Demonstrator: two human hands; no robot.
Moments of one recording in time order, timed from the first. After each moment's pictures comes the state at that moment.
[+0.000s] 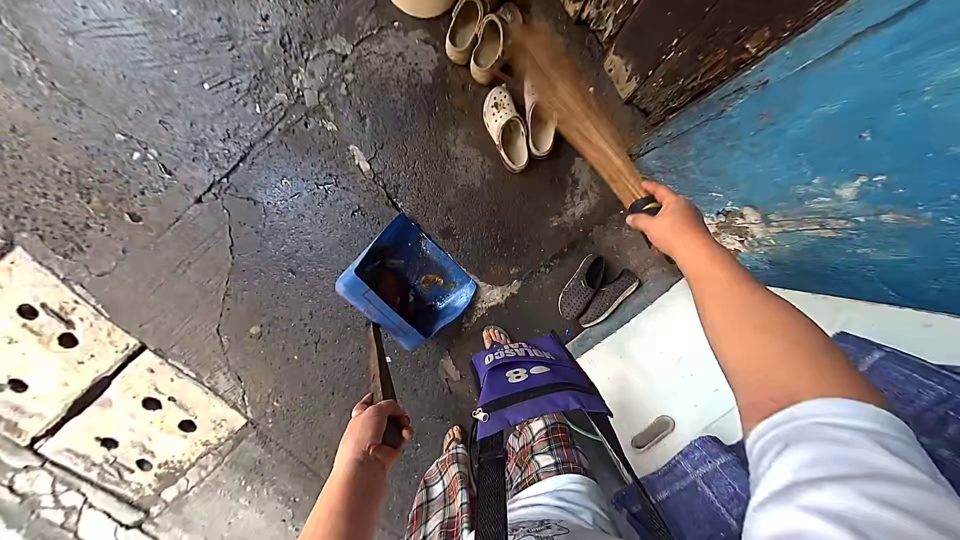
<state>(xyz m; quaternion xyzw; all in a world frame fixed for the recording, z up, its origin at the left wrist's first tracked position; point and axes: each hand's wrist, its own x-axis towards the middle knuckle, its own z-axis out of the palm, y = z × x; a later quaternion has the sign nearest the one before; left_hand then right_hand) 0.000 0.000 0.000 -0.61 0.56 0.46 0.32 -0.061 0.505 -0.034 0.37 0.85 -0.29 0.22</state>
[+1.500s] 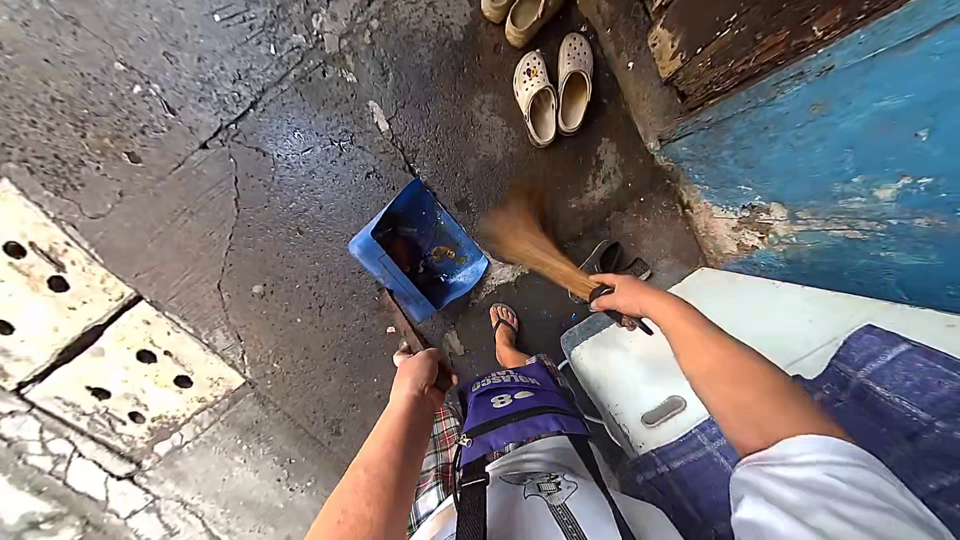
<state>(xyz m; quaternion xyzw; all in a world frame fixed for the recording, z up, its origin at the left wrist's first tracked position) -0.004 0.021 -0.015 -0.60 0.57 0.46 0.33 0.053 0.406 -0.111 0.32 0.74 -0.36 0.47</state>
